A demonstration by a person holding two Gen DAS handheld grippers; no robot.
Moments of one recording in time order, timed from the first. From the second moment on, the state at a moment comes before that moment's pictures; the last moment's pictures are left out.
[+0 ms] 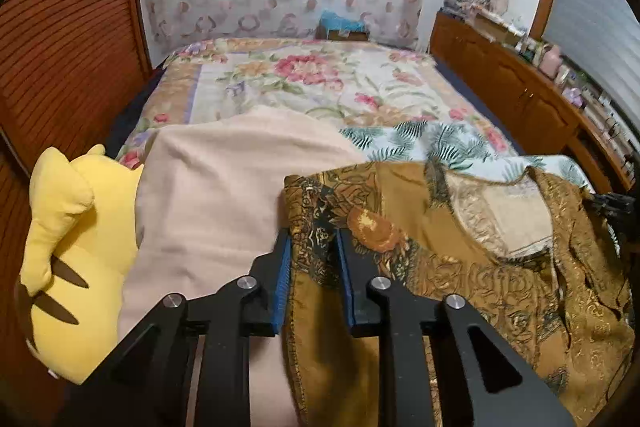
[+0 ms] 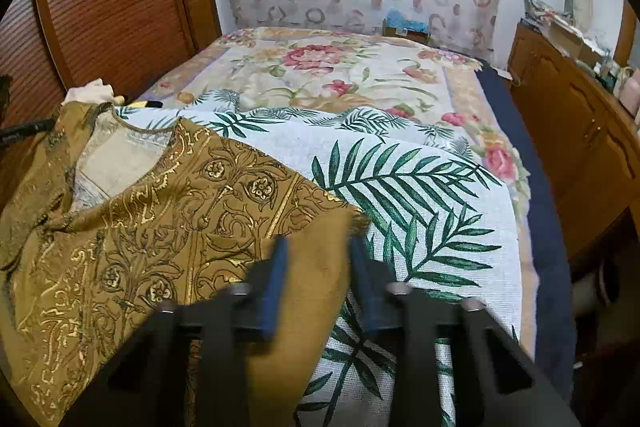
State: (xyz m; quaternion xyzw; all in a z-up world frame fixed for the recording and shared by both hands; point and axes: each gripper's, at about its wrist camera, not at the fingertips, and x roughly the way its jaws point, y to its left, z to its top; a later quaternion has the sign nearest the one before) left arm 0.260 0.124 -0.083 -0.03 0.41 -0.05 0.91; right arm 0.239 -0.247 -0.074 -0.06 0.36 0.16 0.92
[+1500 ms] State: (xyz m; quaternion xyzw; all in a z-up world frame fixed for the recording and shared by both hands) left arm 0.093 0.121 0.007 -0.03 0.28 -0.03 0.96; right arm 0.120 -0.286 0.051 -0.12 0.24 0.16 0.95
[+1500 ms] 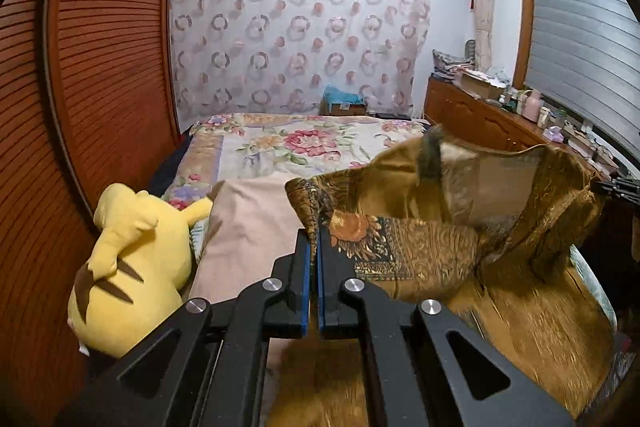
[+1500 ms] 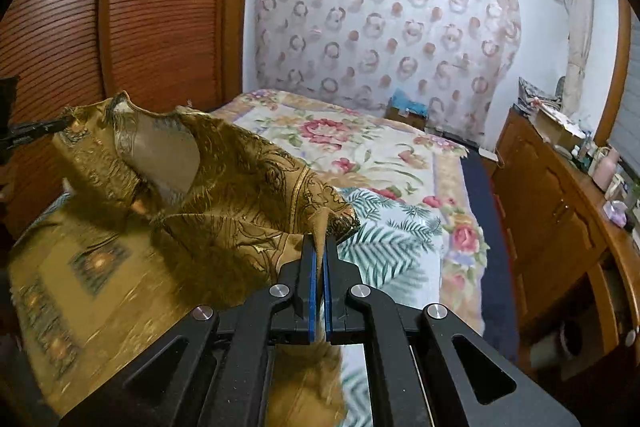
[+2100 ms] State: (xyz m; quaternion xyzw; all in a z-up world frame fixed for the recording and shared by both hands) left arm -0.023 0.124 -0.030 -0.03 0.33 -0.04 0.94; right arm 0.013 -0.337 0.004 -0.05 0.31 0.20 0.93
